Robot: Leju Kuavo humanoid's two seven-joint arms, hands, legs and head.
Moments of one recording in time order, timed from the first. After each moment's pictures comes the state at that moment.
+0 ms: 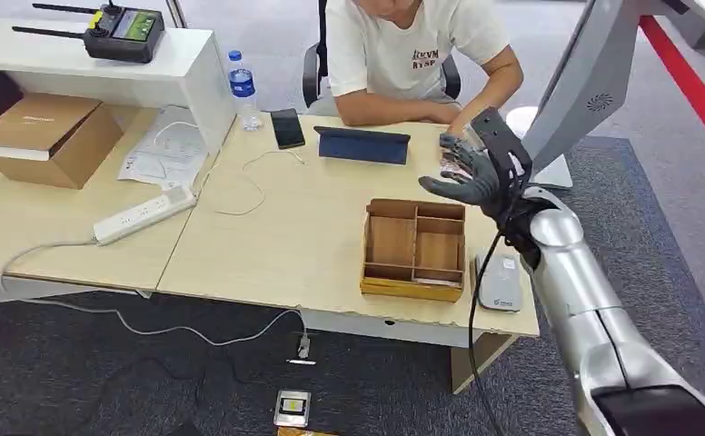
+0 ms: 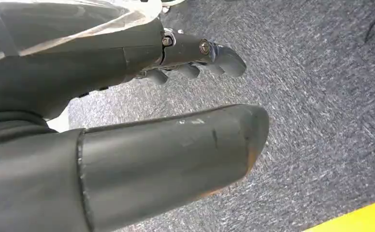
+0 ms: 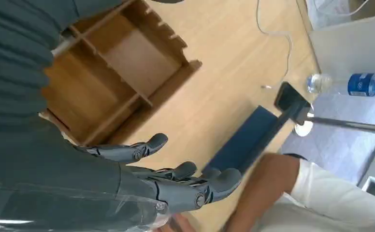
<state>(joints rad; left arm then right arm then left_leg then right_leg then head) -0.12 0.12 0.42 -0.19 -1.07 0.18 -0.01 -0.87 -0.09 0.39 -0.73 -0.07 0.27 -0.03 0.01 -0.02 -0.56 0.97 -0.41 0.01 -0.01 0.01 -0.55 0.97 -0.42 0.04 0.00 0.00</state>
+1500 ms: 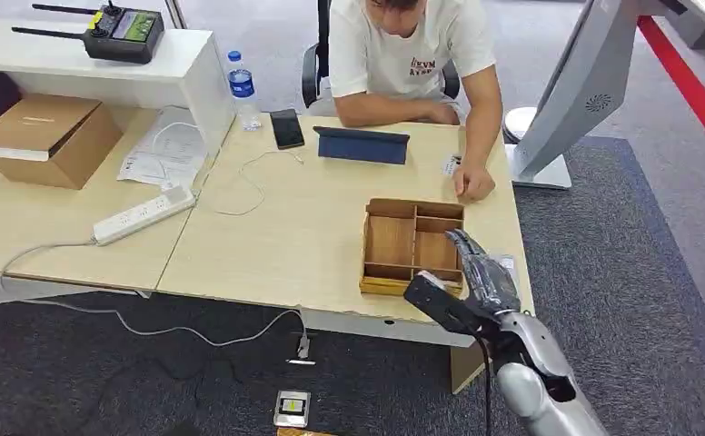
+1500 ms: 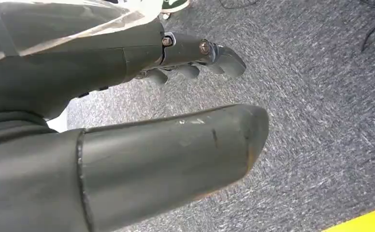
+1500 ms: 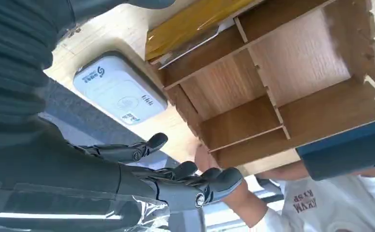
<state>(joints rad) -0.13 0.12 0.44 -0.19 -1.10 0.19 -0.03 -0.33 -0.22 0.55 -1.34 0.79 0.00 0.08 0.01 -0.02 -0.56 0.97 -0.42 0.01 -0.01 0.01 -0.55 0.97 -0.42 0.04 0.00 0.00</state>
